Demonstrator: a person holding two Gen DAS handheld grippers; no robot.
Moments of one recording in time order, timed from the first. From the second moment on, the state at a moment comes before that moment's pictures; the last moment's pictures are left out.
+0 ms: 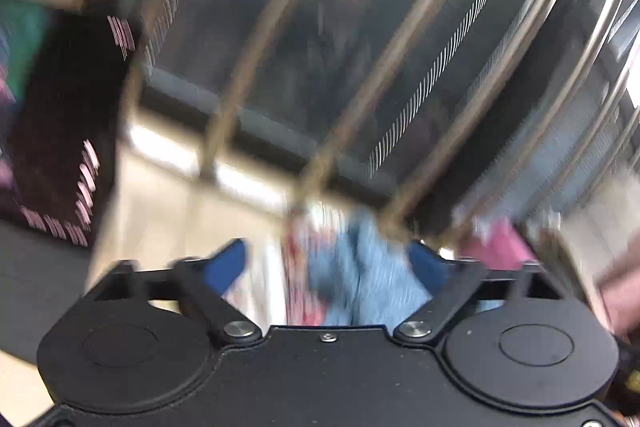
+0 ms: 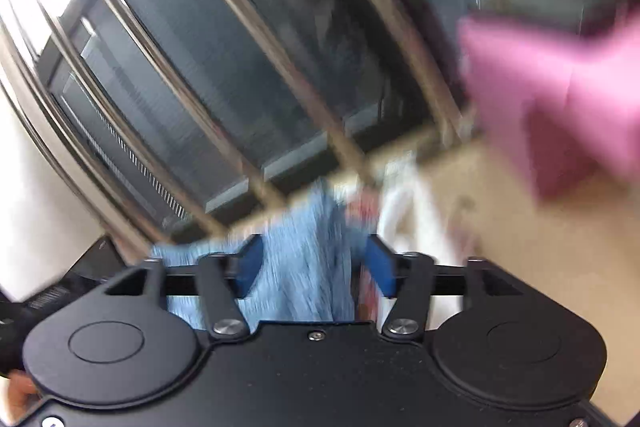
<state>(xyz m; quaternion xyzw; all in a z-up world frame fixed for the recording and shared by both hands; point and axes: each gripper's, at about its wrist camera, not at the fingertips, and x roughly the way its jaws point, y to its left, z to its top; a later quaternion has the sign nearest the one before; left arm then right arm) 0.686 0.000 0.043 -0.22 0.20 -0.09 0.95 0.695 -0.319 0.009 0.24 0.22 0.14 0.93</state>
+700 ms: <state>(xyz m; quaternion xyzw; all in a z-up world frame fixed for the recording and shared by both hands) 0.699 -0.032 0.020 -0.18 0.24 -0.11 0.95 0.709 -0.286 -0.018 0.19 0.24 0.10 0.95</state>
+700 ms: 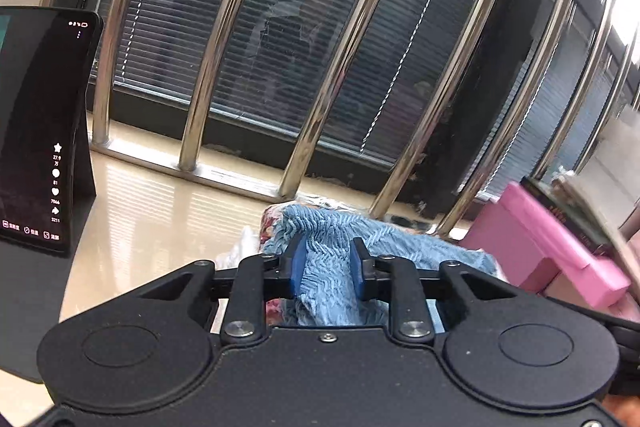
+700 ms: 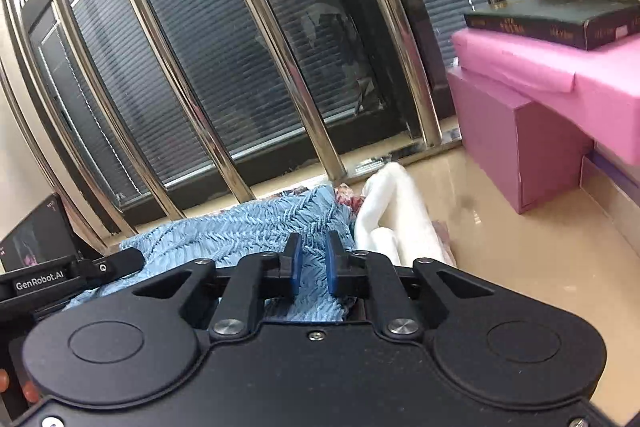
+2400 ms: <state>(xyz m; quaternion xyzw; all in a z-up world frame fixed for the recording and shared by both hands) 0.227 0.010 -0.007 -0.08 0.27 -0.01 0.96 0.237 -0.216 -0.032 0.01 0.24 0.13 0.96</state>
